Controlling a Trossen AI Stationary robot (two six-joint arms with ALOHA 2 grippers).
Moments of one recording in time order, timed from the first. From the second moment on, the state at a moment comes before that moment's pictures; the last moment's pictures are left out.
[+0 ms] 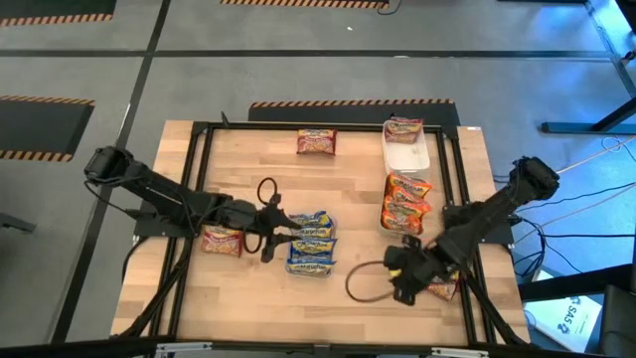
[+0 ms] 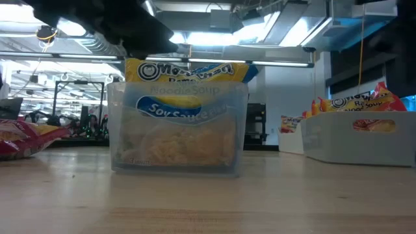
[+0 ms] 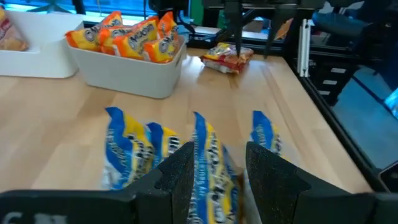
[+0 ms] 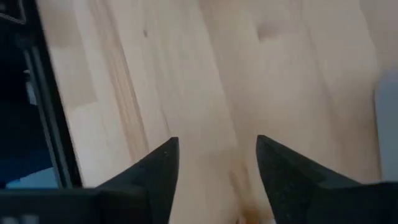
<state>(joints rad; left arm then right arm) -0.27 1.26 0.58 0.35 -0.19 -0.21 0.69 1.44 1.00 -0.76 0.15 0.97</state>
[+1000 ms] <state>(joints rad) -0.51 1.33 0.58 0.47 -0.50 -0.31 0.99 1.44 0.74 -0.61 0.16 1.51</state>
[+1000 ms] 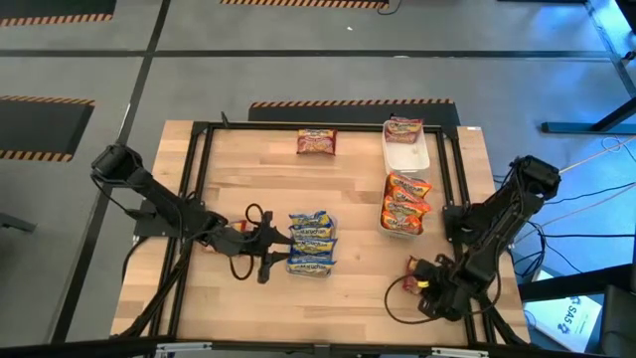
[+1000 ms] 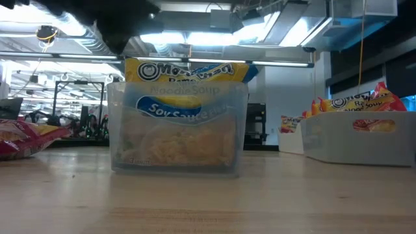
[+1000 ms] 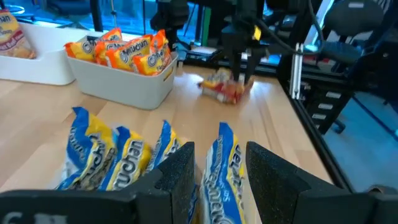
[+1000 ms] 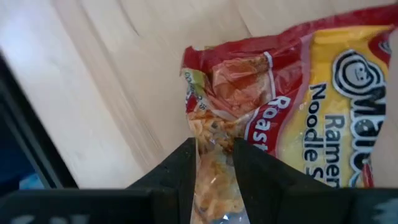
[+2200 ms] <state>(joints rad) -0.34 2.01 1.48 0.01 -0.19 -0.32 0.98 1.54 0.80 -0.37 0.55 1.05</state>
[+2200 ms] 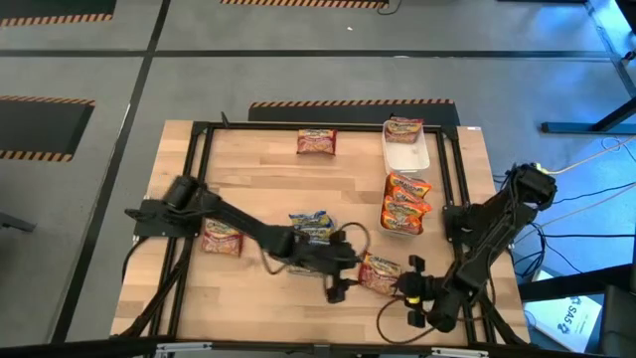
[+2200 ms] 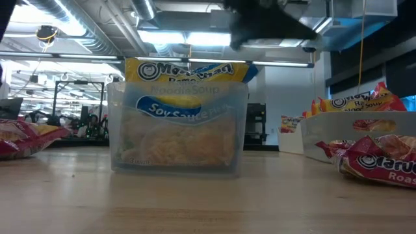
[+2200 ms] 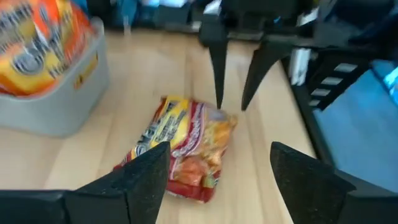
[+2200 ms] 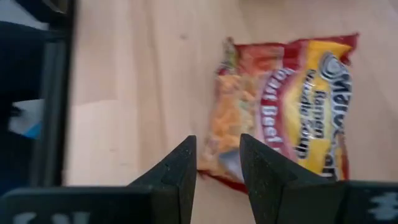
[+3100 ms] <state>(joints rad) -0.27 2.36 1.79 -0.14 0.00 -0.37 1.01 1.54 0.67 -0.06 0.47 1.10</state>
